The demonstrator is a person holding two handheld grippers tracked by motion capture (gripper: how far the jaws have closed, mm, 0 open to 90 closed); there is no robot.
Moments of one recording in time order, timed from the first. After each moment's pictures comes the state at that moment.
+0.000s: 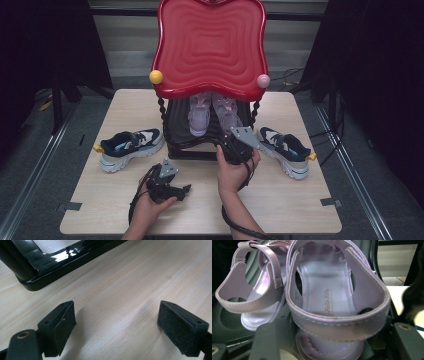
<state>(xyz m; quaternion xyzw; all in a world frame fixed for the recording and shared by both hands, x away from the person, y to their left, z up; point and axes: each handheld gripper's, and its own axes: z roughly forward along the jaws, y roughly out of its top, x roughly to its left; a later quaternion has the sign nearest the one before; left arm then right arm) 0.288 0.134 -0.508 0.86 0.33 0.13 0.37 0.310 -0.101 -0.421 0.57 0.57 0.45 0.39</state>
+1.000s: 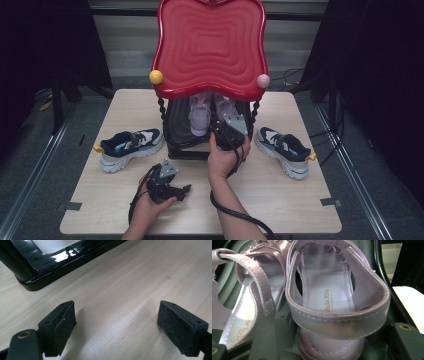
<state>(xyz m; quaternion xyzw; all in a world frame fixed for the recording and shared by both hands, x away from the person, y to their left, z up) 0.288 0.134 -0.508 0.86 0.33 0.13 0.37 0.350 -0.083 -0.420 0.60 0.54 0.42 0.41</state>
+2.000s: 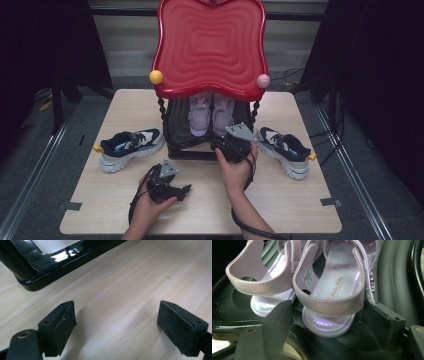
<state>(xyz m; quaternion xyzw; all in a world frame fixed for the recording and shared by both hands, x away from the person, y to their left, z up) 0.288 0.134 -0.508 0.86 0.33 0.13 0.37 0.328 -0.107 -0.433 0.50 0.65 0.45 0.35</state>
